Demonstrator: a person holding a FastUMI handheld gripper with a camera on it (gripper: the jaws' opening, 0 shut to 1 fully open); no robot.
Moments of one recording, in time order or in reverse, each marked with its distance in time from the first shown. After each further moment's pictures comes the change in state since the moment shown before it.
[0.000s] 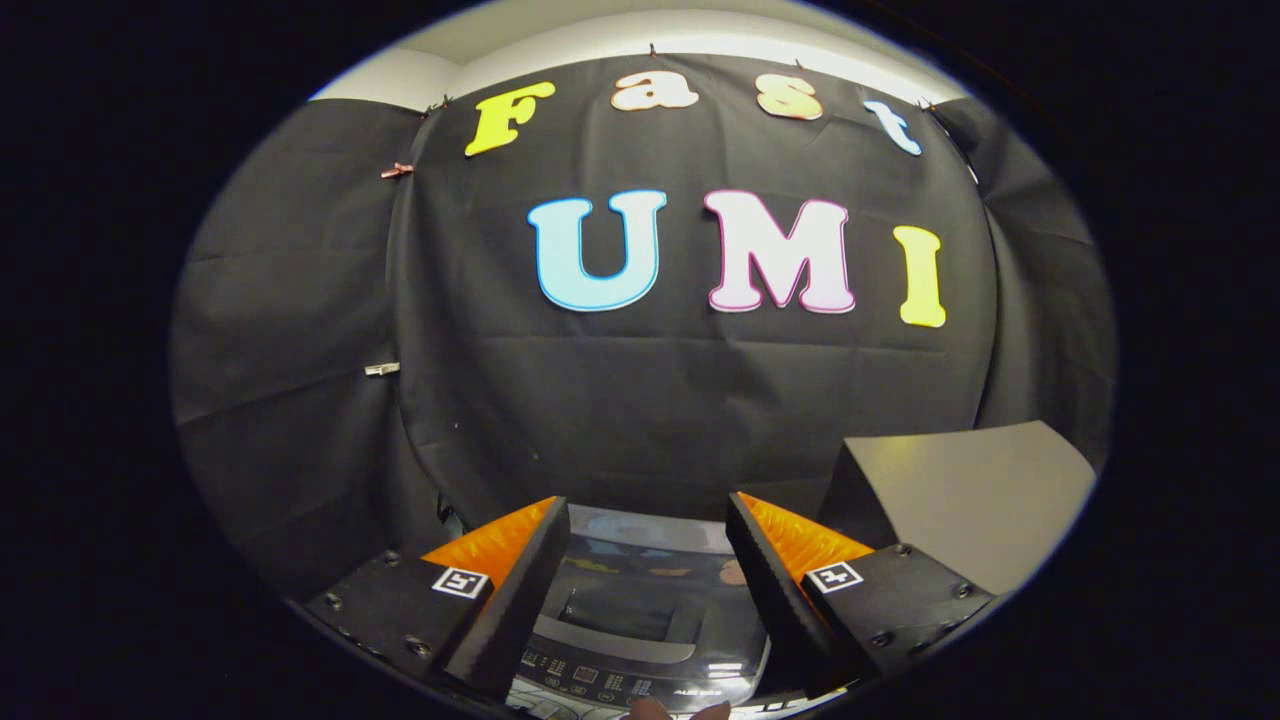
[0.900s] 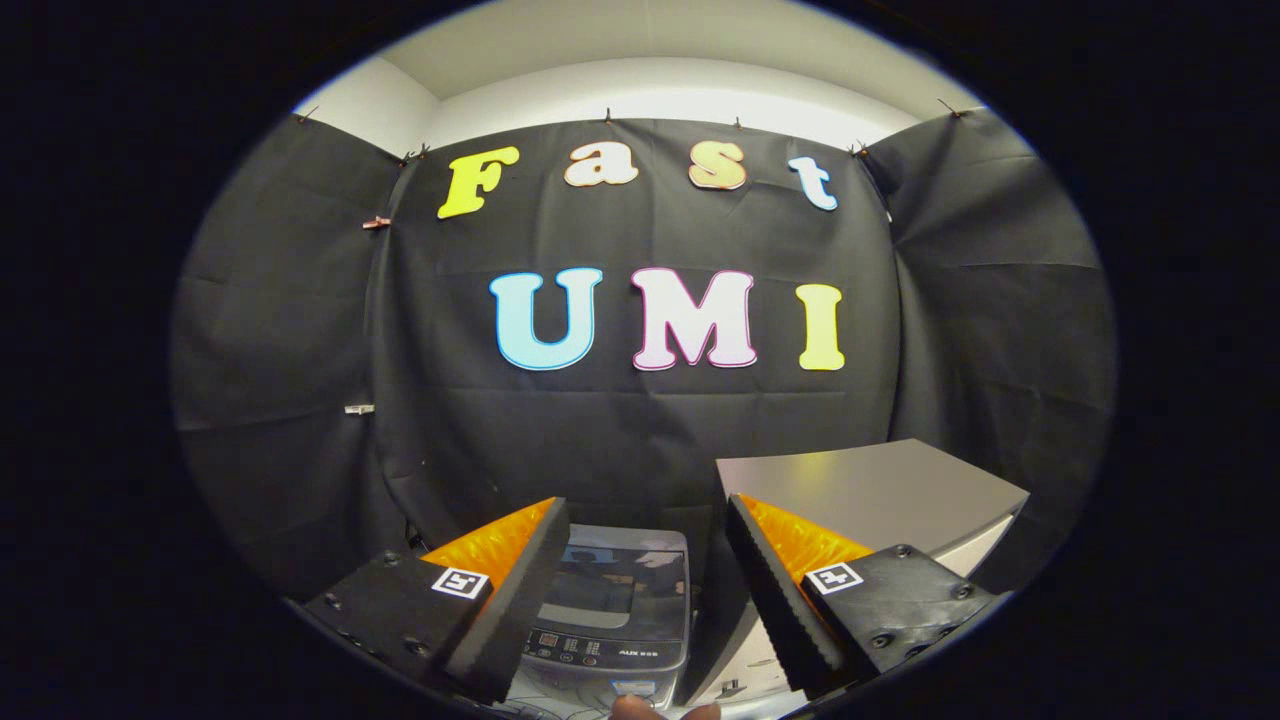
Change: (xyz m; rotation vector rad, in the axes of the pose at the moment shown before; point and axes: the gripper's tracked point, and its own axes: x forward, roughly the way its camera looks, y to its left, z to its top) arm -0.181 -0.047 0.020 0.032 -0.167 -0.168
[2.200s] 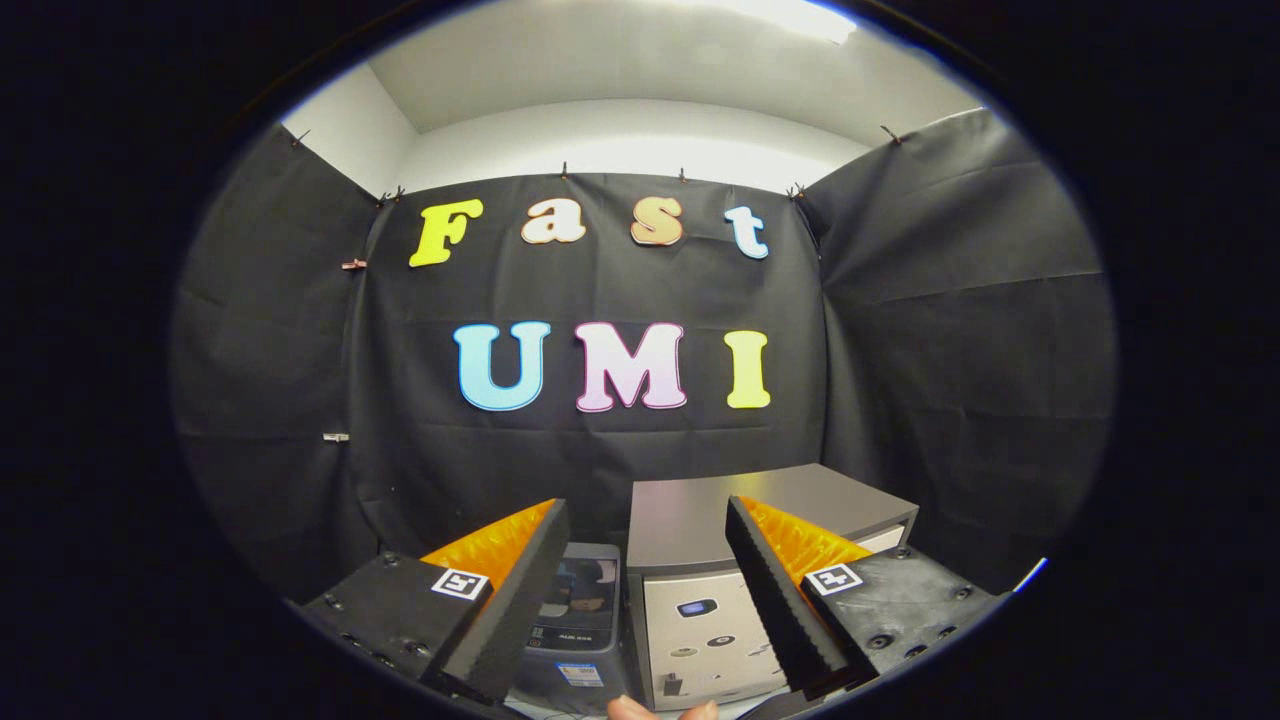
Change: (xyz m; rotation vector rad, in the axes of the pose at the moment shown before) arm -0.104 -0.081 0.023 0.004 -0.116 -0.106
